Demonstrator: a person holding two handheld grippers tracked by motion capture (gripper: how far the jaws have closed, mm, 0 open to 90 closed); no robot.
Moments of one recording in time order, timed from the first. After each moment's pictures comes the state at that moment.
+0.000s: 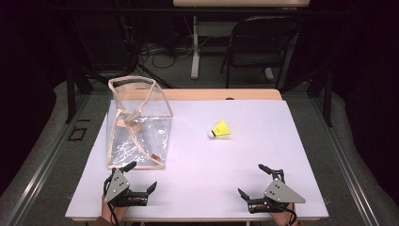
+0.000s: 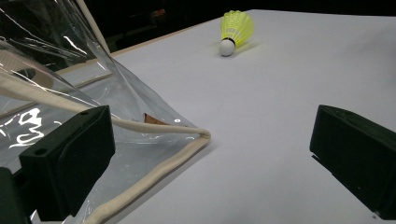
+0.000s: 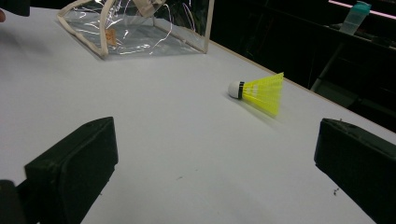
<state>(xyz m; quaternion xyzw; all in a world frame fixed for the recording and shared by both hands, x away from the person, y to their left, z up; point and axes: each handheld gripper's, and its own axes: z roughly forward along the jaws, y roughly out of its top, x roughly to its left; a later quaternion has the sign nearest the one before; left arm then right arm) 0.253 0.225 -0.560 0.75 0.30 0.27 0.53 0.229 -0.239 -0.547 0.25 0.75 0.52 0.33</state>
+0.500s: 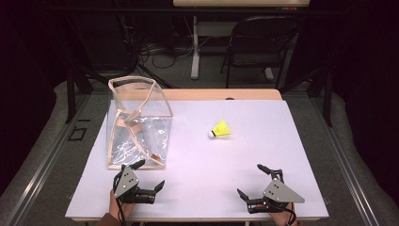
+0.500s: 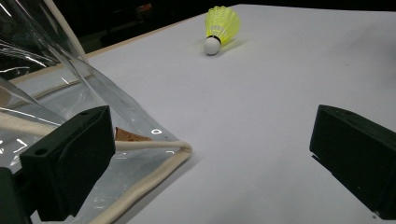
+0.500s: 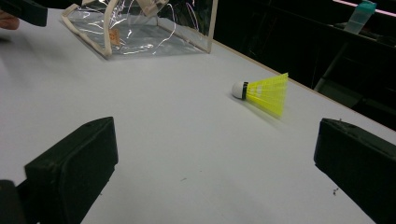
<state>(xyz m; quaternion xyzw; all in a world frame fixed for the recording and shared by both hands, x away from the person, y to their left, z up) 0.264 0.205 -0.560 0.76 0.28 0.26 0.52 0.229 -0.237 -0.547 0.25 0.75 0.52 0.33</state>
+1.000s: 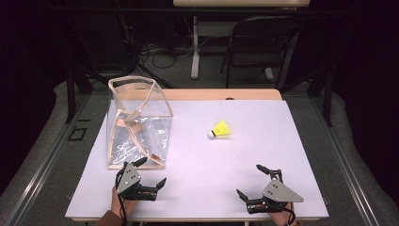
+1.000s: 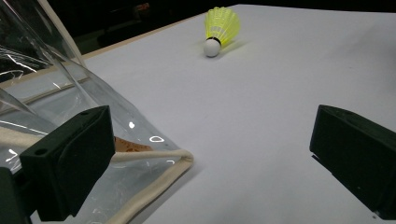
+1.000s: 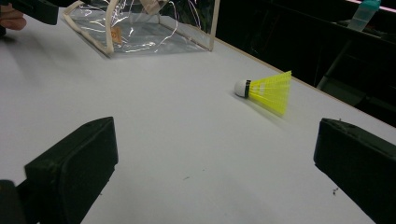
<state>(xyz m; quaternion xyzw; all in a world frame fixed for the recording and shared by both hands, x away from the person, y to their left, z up) 0.273 0.201 -0.559 0.76 0.28 0.25 0.52 0.229 -0.236 -0.547 0.25 0.76 0.52 0.32</state>
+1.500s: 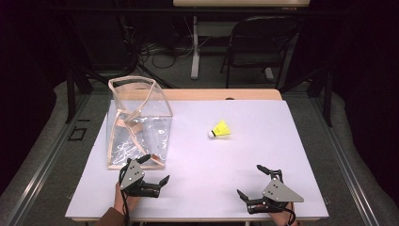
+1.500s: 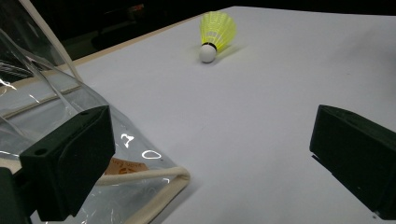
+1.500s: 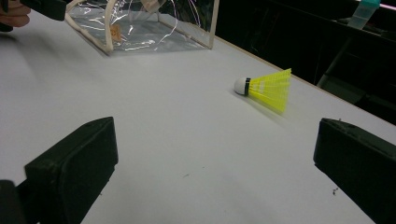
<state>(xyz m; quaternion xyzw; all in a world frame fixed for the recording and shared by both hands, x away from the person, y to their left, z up) 0.282 0.192 -0.553 0.77 0.27 0.24 0.52 0.229 -0.236 -0.548 0.25 0.76 0.51 0.32</state>
